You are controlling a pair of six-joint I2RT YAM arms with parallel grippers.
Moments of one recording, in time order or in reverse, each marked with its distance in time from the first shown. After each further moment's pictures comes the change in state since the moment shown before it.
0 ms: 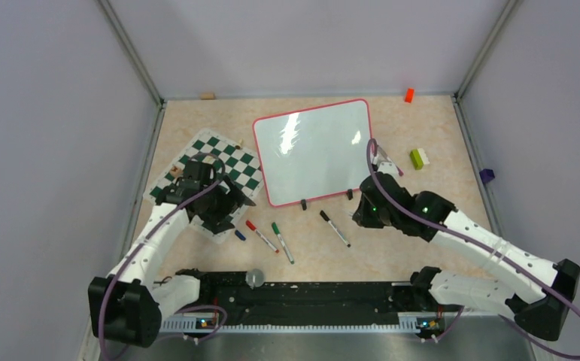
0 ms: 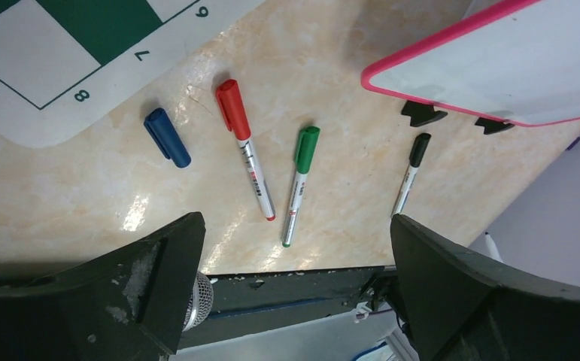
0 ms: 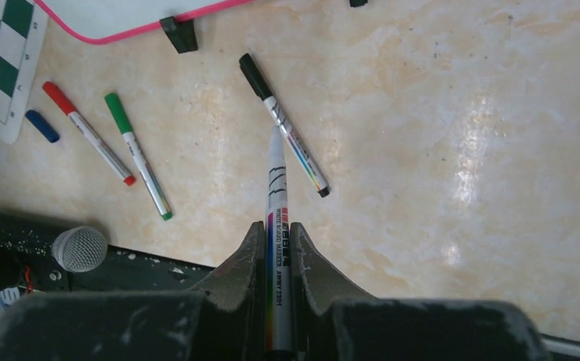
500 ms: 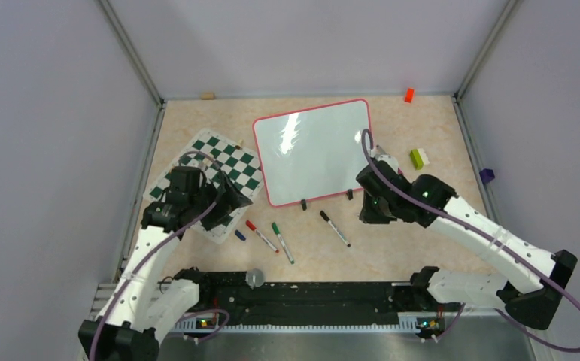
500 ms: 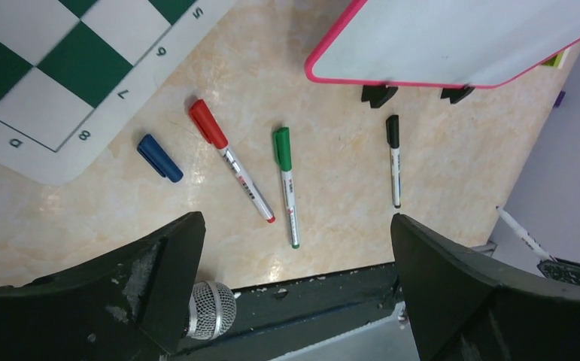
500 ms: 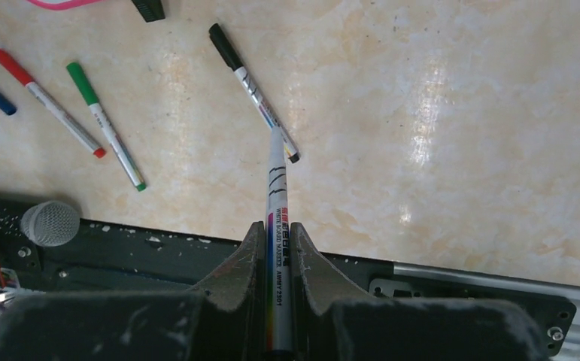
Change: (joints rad) left arm 0.000 -0.196 0.008 -0.003 0.029 0.171; right arm 0.000 0.140 0.240 -0.298 0.017 -0.011
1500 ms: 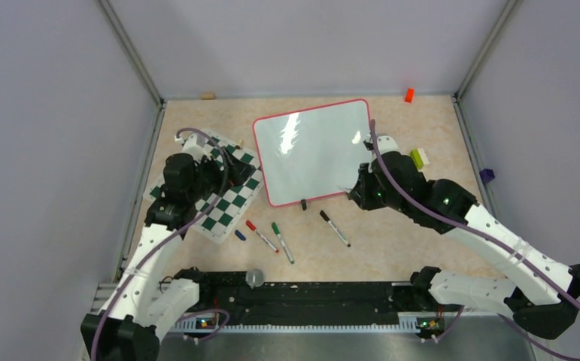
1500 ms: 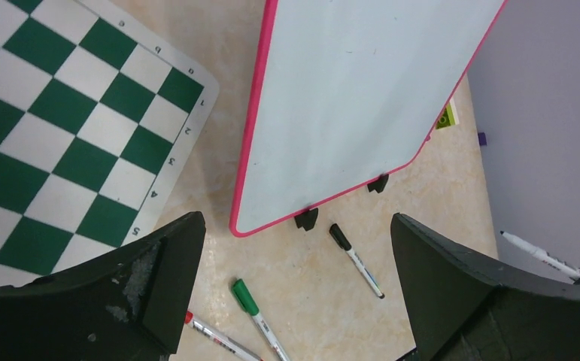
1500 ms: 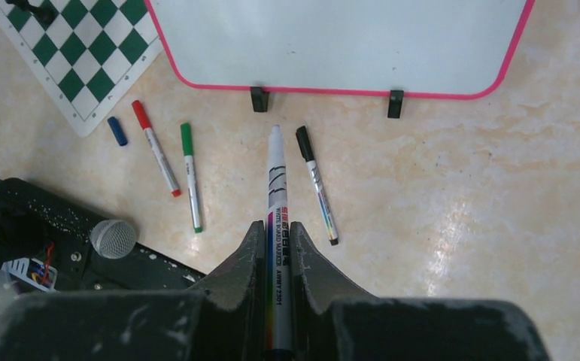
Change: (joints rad) left arm 0.005 -0.019 -0.039 0.512 -0.007 0.128; right arm 0.000 -0.108 0.022 0.247 -0.032 -0.261
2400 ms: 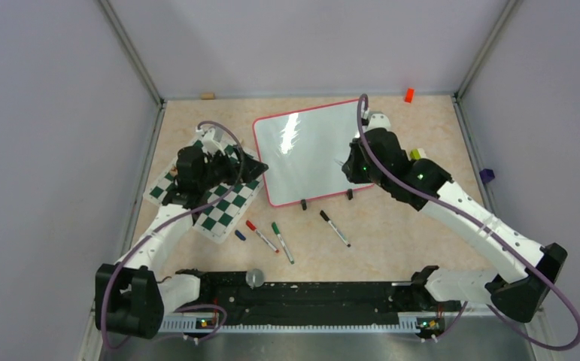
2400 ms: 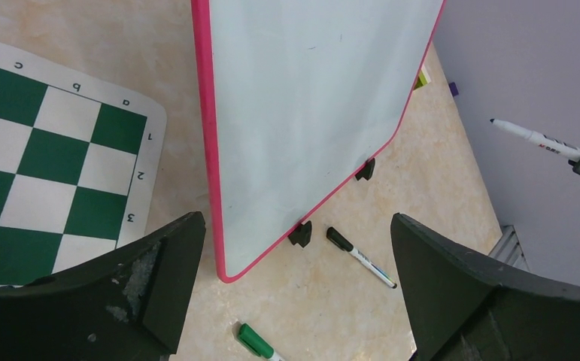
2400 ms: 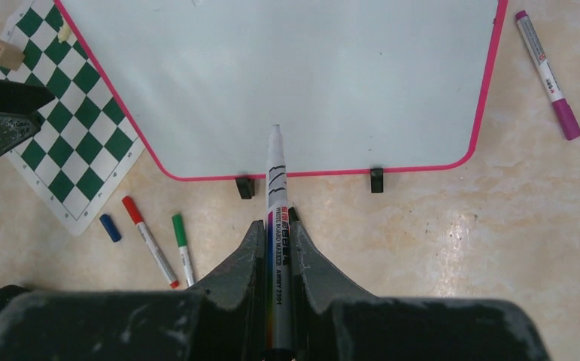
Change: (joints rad) left arm 0.022 0.249 -0.076 0.398 0.251 0.109; right arm -0.099 0.177 0.064 0.180 0.060 -0.014
